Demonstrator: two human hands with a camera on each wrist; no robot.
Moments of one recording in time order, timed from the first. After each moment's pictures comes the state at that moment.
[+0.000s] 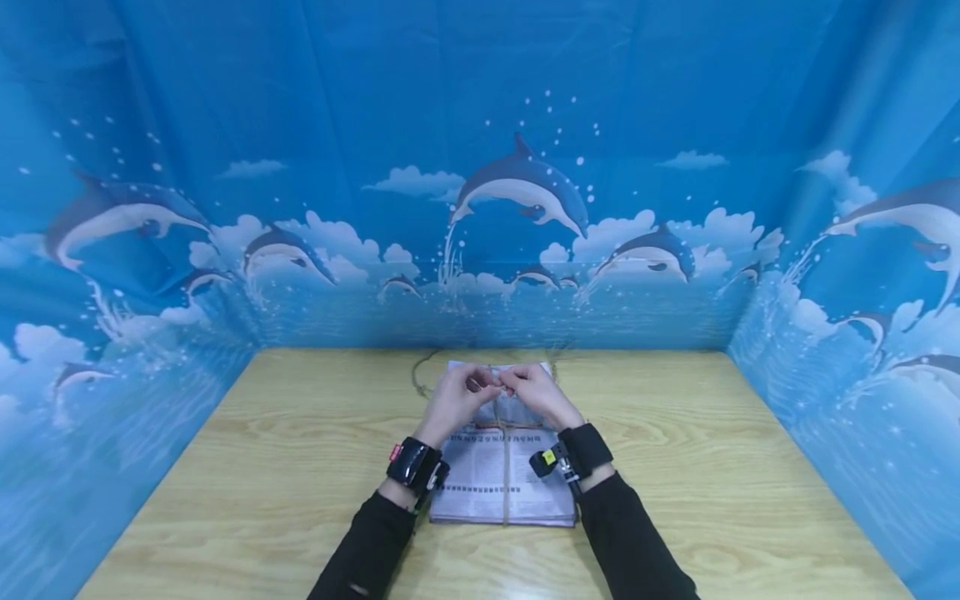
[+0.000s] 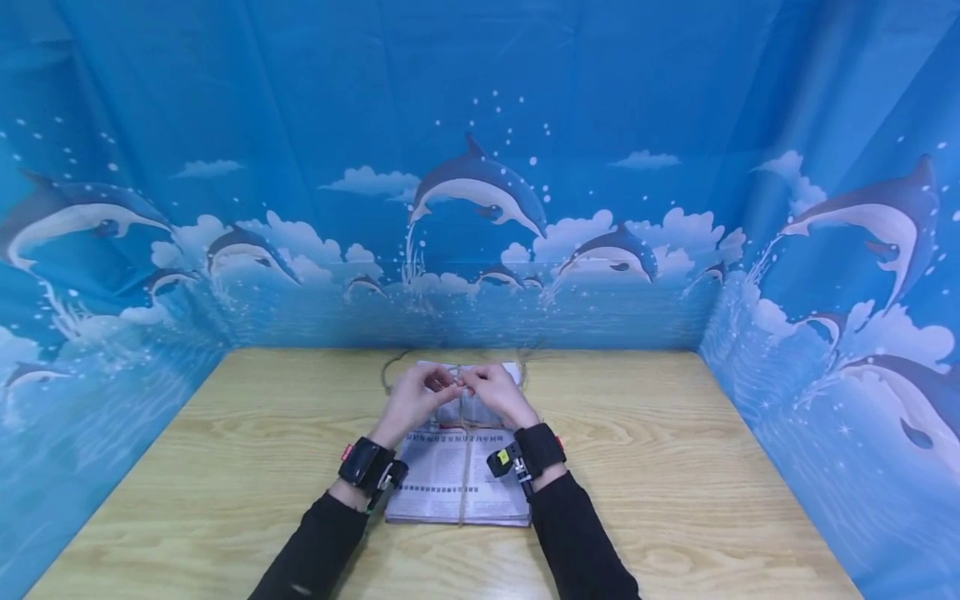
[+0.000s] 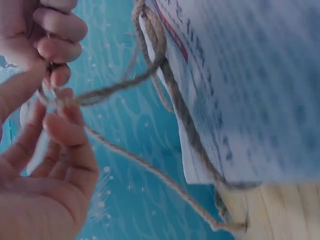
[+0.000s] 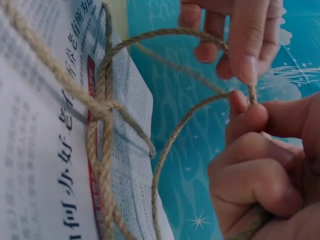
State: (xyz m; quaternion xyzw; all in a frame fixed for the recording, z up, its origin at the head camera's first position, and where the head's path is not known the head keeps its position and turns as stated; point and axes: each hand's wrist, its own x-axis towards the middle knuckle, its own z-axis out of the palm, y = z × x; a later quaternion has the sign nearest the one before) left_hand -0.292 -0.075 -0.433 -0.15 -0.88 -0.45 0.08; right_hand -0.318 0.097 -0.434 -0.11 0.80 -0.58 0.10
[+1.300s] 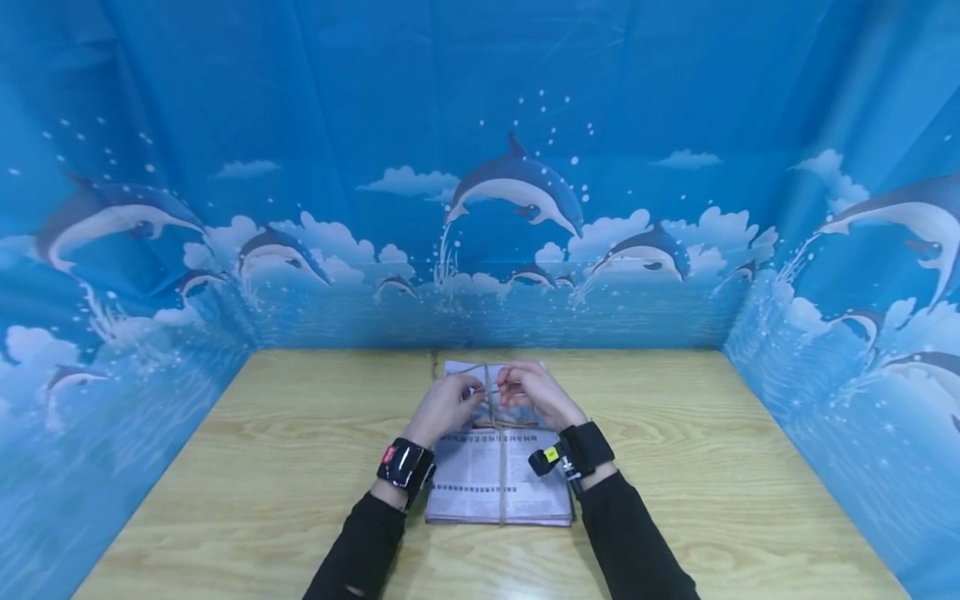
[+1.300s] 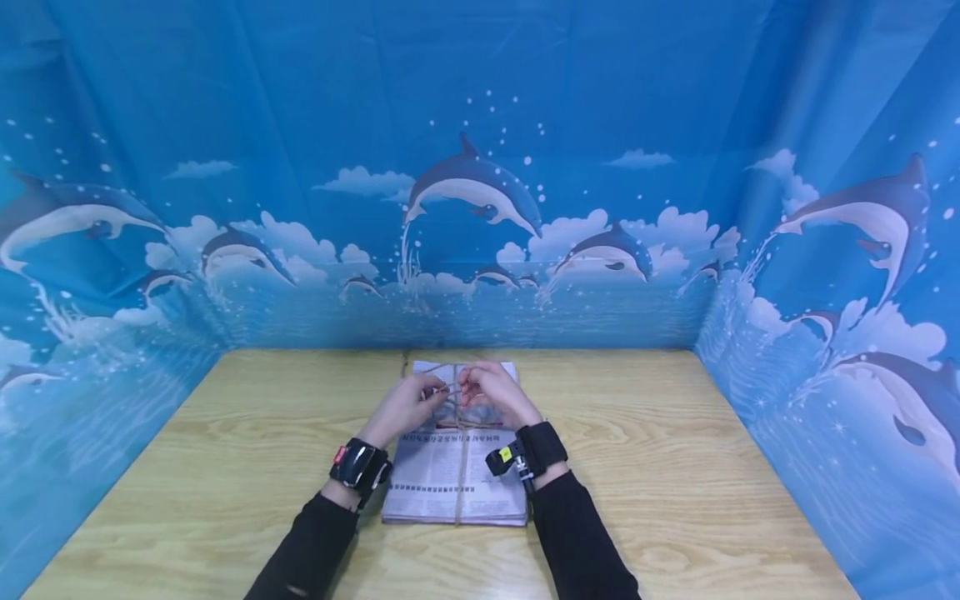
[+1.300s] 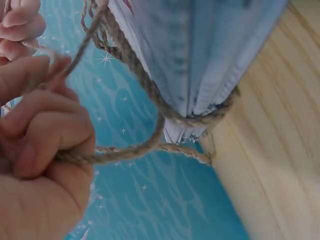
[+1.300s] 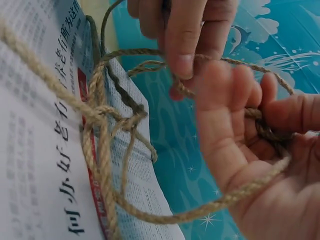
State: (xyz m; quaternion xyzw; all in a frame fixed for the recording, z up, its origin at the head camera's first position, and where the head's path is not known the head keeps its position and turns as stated) left_hand -0.297 -0.086 -0.442 -0.17 -0.93 -0.32 0.08; right_hand -0.322 0.103 -0.434 -0.09 0.68 -0.70 0.18
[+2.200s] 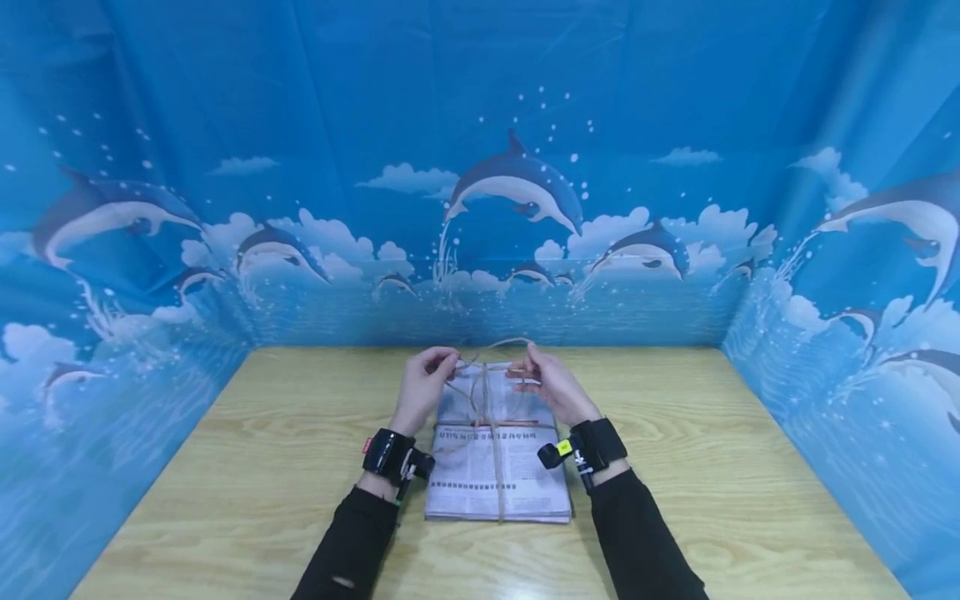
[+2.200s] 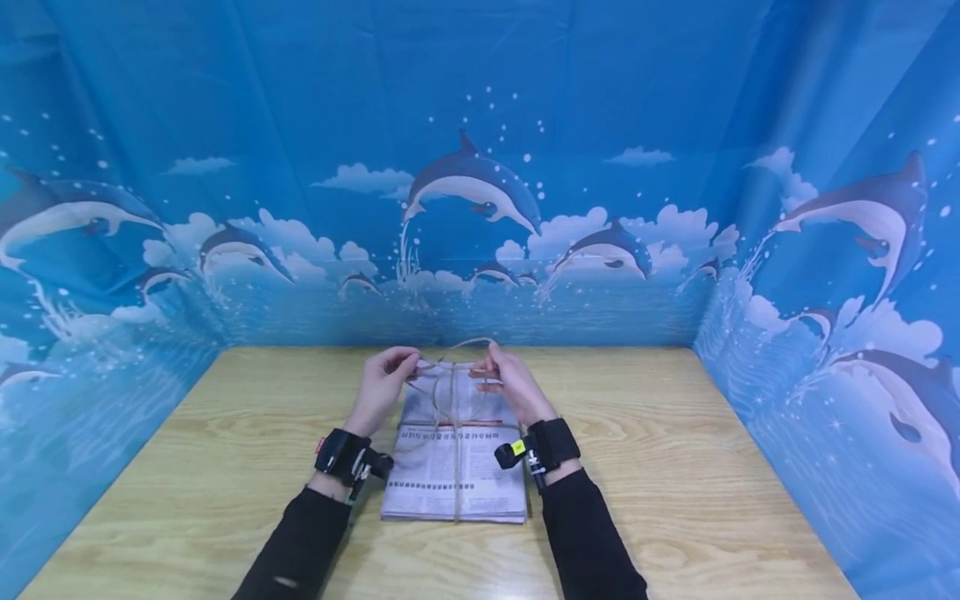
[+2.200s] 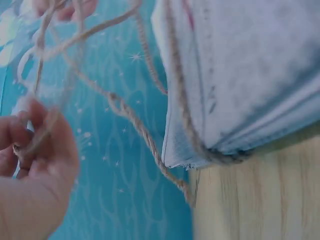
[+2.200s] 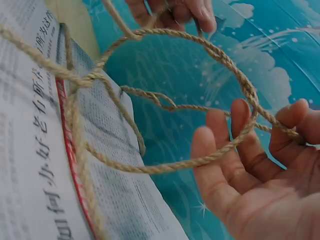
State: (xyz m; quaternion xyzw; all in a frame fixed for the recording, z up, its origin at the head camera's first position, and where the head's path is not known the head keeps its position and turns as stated) left_hand -0.308 -0.108 -0.438 -0.09 -0.75 -0.64 0.13; right_hand -0.325 0.126 -0.432 -0.07 0.63 -0.76 0.15
